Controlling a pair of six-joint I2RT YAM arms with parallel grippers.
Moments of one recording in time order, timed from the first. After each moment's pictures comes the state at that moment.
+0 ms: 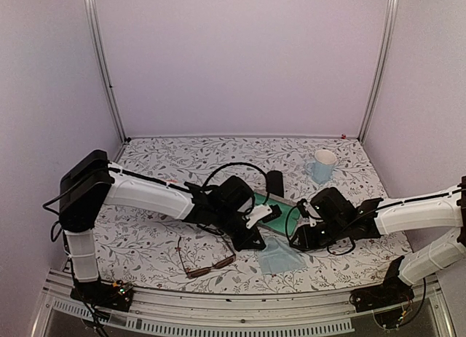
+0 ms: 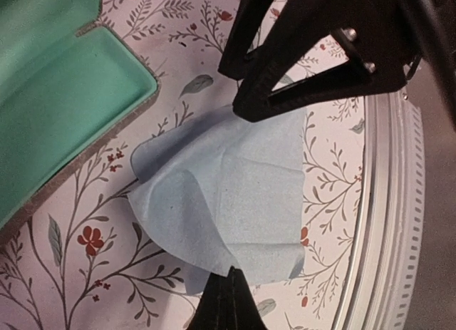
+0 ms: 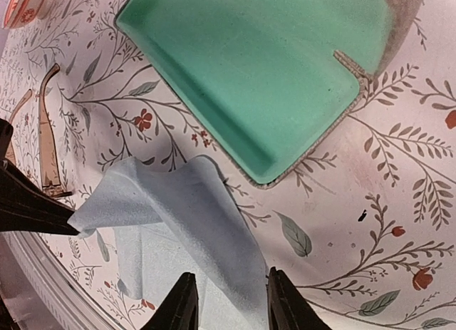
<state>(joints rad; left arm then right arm) -1.07 1.96 1.22 -0.17 0.41 -0.04 0.87 1.32 0.57 -0.22 -0.11 0.66</state>
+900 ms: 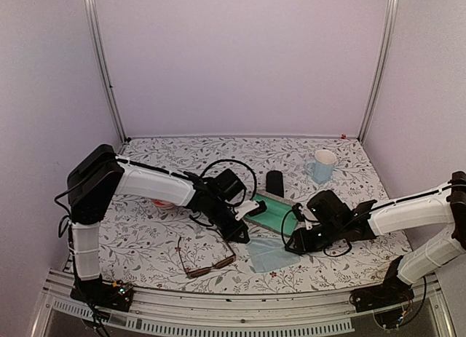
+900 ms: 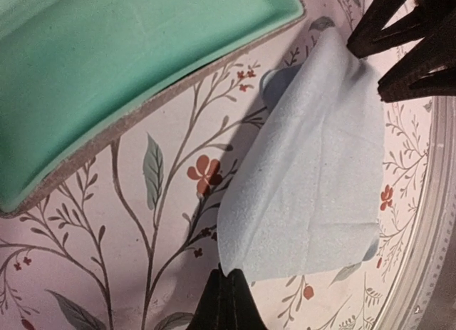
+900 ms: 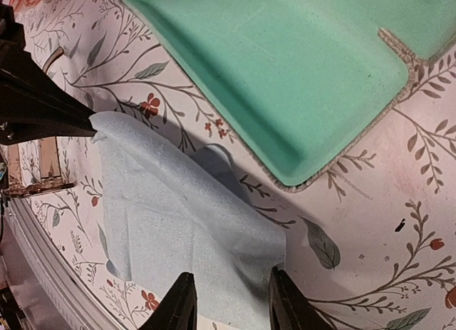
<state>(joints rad) -0.95 2.03 1.29 -0.37 0.41 0.01 0.87 1.39 0.55 -0.14 -0.18 0.66</state>
